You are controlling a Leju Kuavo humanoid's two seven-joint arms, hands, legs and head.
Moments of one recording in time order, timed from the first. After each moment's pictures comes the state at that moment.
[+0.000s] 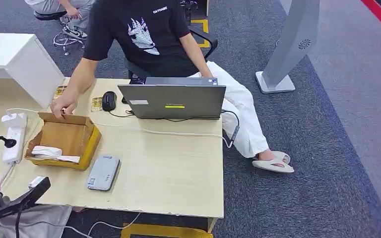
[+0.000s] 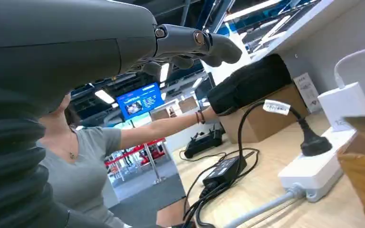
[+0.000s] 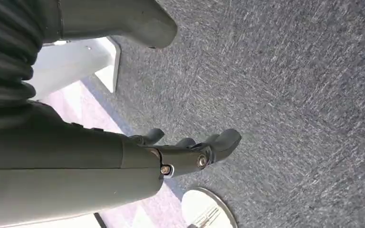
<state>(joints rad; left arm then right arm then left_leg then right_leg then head) 0.20 0.21 0.58 -1.59 -1.57 0.08 0.18 0.14 0.23 -0.63 -0.72 1.57 0.15 0.14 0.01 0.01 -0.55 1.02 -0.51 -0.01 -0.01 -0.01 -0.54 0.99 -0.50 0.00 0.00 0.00</state>
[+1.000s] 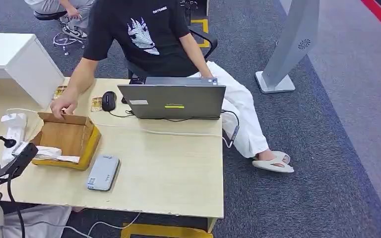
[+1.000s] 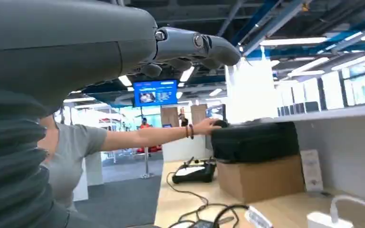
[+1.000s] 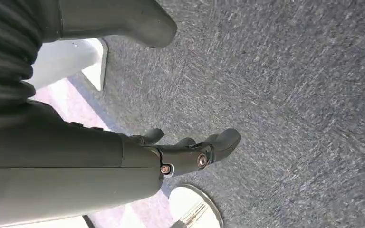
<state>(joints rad) -0.01 0.13 0.68 -1.69 -1.57 0.09 0.15 0.09 0.22 -0.62 -0.65 1.57 0.12 0.10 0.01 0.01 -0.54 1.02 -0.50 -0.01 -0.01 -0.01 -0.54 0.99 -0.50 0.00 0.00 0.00</state>
